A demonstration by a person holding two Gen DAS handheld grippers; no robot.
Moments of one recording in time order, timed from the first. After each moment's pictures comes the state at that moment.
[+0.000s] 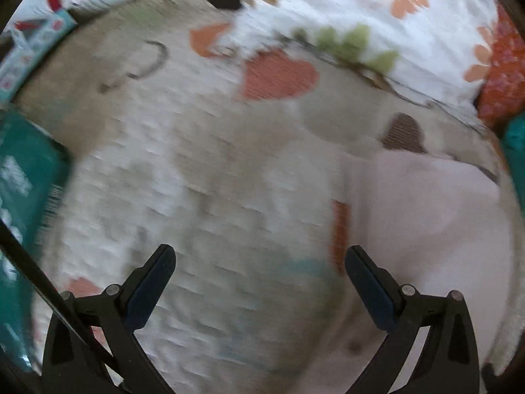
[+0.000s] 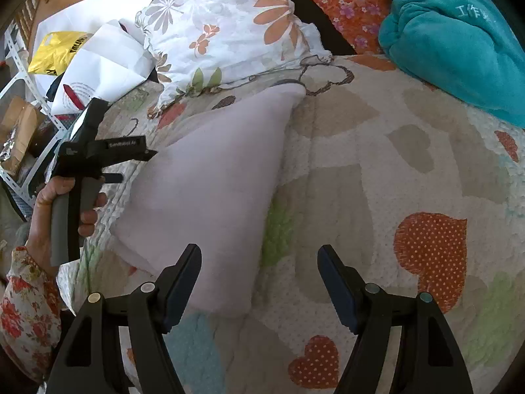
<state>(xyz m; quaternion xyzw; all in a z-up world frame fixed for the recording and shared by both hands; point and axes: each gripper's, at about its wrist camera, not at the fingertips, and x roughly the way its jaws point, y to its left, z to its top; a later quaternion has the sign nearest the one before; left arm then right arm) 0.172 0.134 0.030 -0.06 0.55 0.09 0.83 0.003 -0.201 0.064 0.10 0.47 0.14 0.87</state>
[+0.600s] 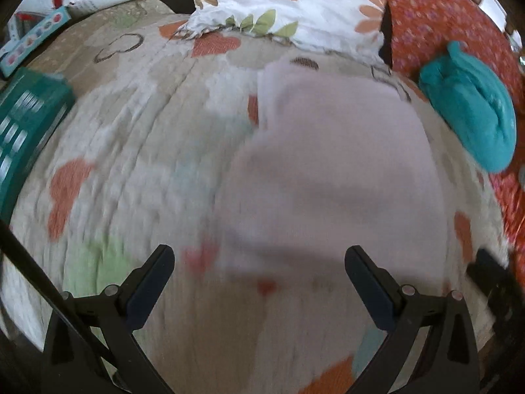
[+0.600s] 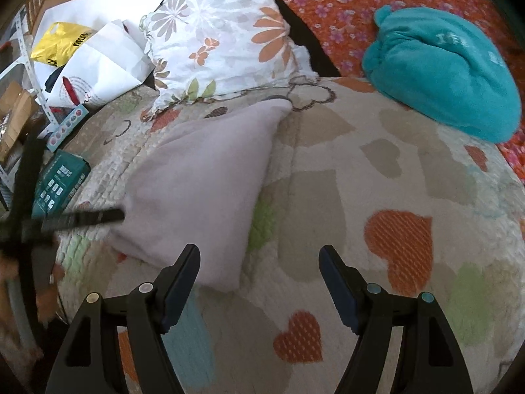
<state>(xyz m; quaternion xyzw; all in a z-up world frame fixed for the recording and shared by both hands) -0.007 0.073 0.037 -0.07 0.52 -0.03 0.85 -0.041 -0.201 0.076 0.06 0.44 0.09 0.89</state>
